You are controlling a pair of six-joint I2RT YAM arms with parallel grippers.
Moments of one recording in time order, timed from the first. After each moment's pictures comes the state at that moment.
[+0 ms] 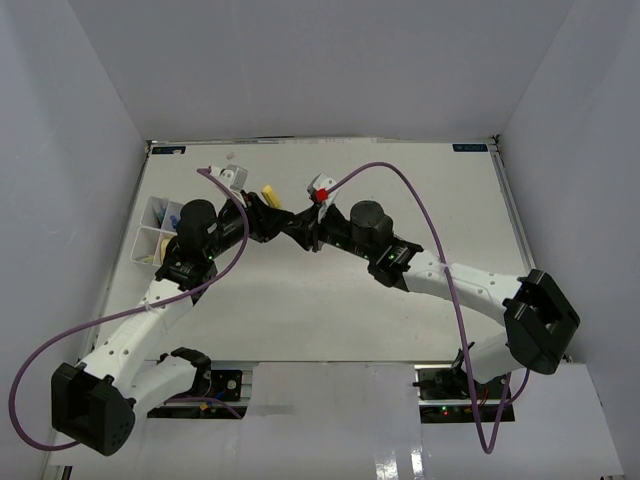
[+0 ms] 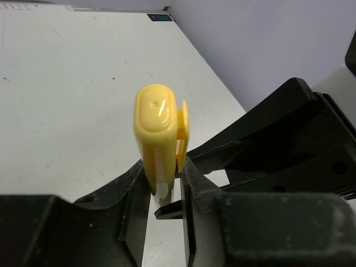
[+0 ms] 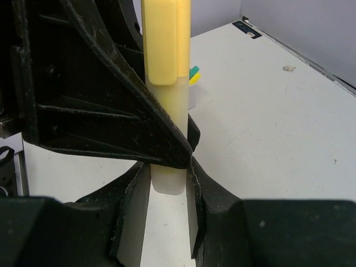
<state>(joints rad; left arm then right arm) -0.40 1.00 0.77 0.17 0.41 -0.49 0.93 1.45 0.99 0.44 -0.19 0.06</state>
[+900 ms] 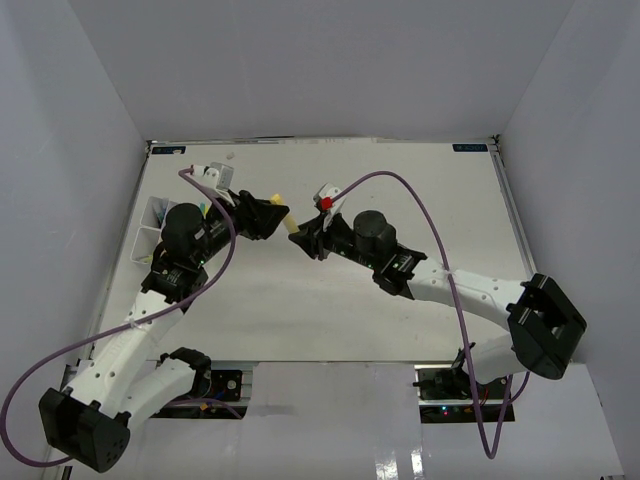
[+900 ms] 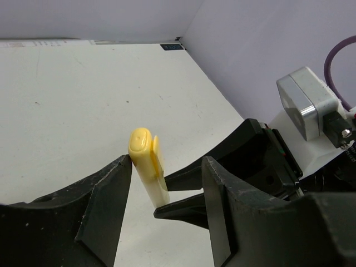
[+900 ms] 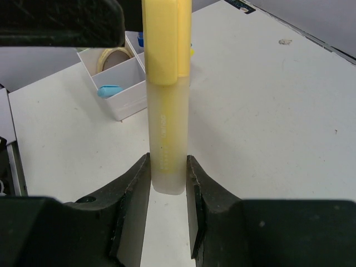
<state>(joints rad) -0.41 0.89 0.81 0.08 0.31 -0.46 0.94 1.42 0.90 0.45 -0.13 0.08</state>
